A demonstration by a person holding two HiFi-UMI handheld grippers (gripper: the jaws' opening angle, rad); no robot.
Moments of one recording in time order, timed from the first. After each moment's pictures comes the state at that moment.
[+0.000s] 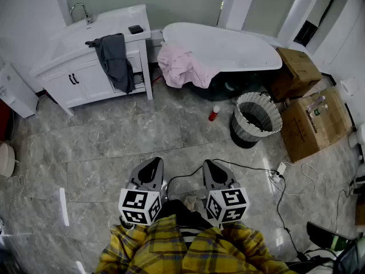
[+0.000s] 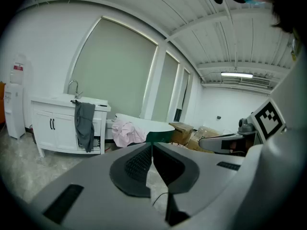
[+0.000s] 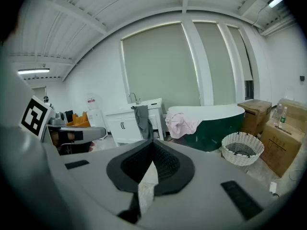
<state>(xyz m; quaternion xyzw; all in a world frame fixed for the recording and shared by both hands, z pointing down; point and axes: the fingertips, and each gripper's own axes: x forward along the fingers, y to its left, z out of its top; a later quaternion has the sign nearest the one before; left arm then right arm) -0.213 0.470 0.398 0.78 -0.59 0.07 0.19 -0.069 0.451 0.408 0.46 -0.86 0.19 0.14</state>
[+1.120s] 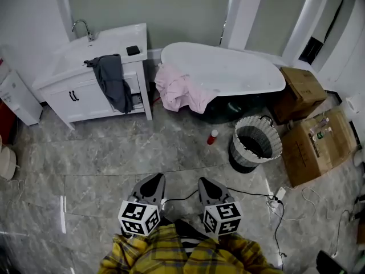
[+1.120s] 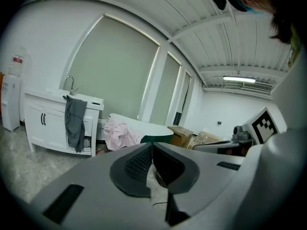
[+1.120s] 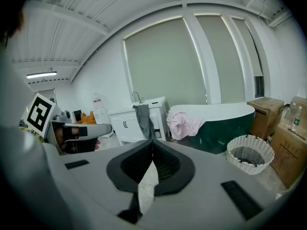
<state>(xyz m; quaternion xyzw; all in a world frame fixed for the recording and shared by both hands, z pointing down) -0.159 0.402 0.410 0.78 -0.59 0.04 0.20 -0.032 0.383 0.426 0.41 -0.88 0.19 0.15</state>
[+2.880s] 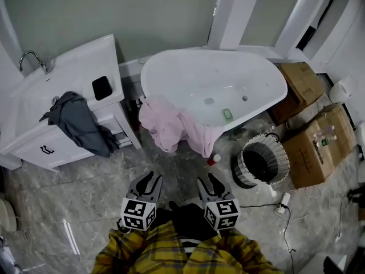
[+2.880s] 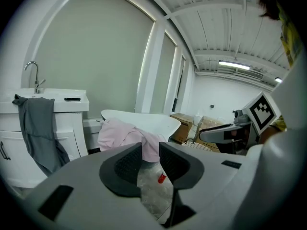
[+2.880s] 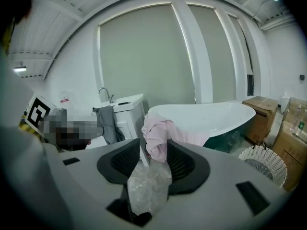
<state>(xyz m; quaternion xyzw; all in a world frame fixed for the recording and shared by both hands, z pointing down) -0.279 0.079 0.484 0.83 -0.51 0.14 0.19 -0.119 0.077 0.489 0.50 -0.82 0.21 0.17</state>
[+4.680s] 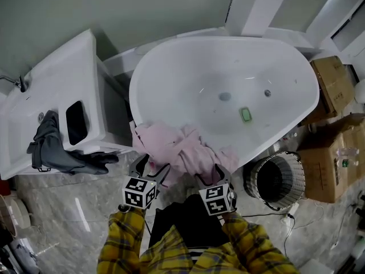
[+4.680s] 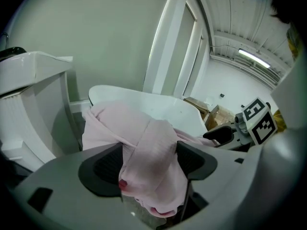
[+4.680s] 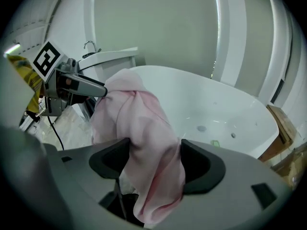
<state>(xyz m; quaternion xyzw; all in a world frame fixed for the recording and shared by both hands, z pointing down) -0.286 -0.157 0.608 0.79 -0.49 0.23 0.29 -0.121 -0.128 0.648 0.40 -0.79 0.23 0.39</state>
